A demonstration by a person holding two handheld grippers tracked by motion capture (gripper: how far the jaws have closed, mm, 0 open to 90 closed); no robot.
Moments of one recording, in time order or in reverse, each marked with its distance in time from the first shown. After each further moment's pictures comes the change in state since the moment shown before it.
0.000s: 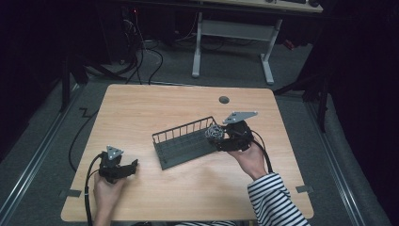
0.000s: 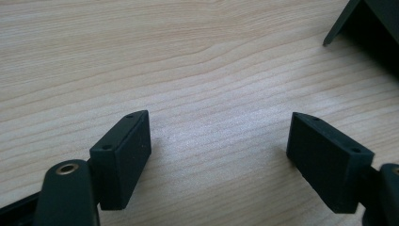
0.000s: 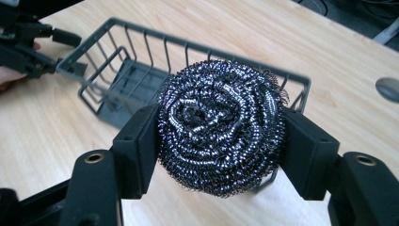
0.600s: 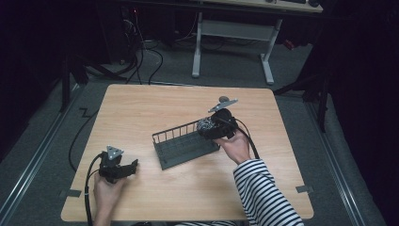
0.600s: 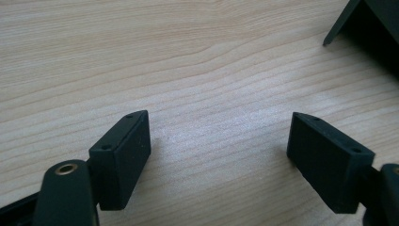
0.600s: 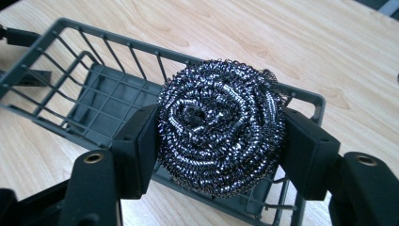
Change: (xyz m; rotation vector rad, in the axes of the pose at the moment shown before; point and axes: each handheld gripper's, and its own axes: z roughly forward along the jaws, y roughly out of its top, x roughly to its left) left arm 0.000 0.000 0.000 0.000 0.002 0.002; right arm -0.015 0.027 0.055 0.112 -0.013 0.055
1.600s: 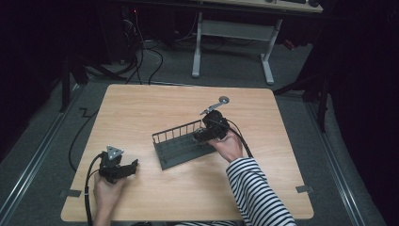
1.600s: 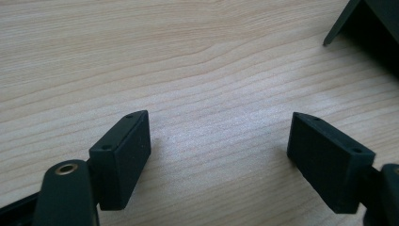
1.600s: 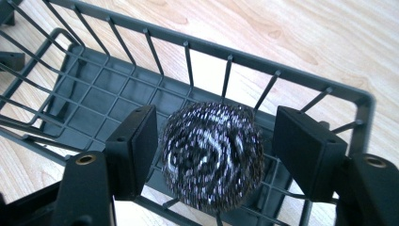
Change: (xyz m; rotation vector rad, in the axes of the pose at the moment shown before) left arm 0.000 0.000 0.000 0.000 0.001 0.001; right arm 0.003 0.002 0.033 0.087 -0.005 -0.006
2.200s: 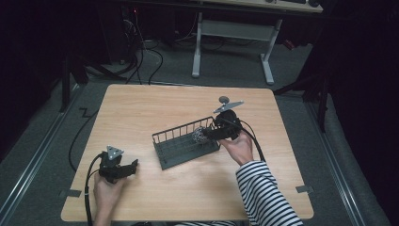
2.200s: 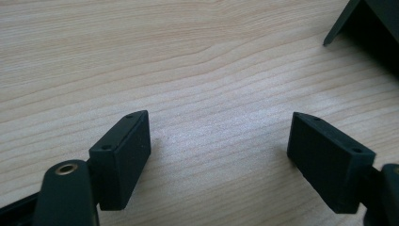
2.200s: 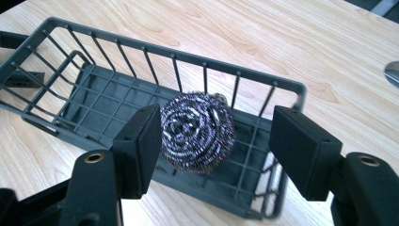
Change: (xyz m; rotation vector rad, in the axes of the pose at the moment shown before) left arm 0.000 0.000 0.000 0.002 0.001 0.002; right arm -0.012 -0.017 -0.038 -0.117 -0.002 0.030
